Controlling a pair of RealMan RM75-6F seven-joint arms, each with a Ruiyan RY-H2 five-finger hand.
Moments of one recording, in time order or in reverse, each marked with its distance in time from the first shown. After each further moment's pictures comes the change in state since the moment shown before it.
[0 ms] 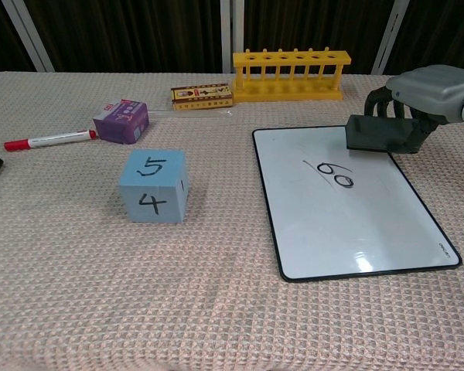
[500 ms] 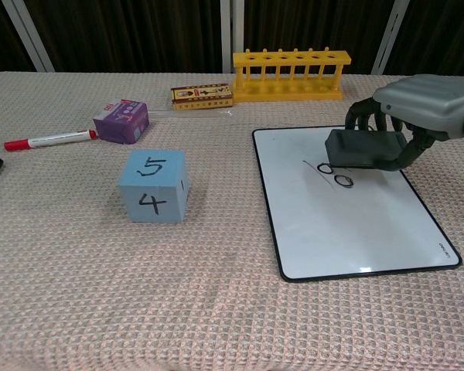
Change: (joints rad) left arm 0.002 -0.004 0.002 0.010 -0.003 -0.003 -0.007; right arm -0.040 0.062 -0.065 -0.150 -0.201 0.059 0.084
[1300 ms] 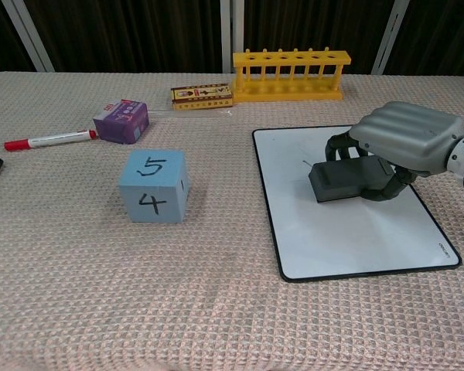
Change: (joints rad) left arm 0.001 -0.001 -0.002 0.040 -0.005 -0.006 -0.053; right arm -0.023 -0.070 -0.024 0.014 -0.074 0.004 -0.146
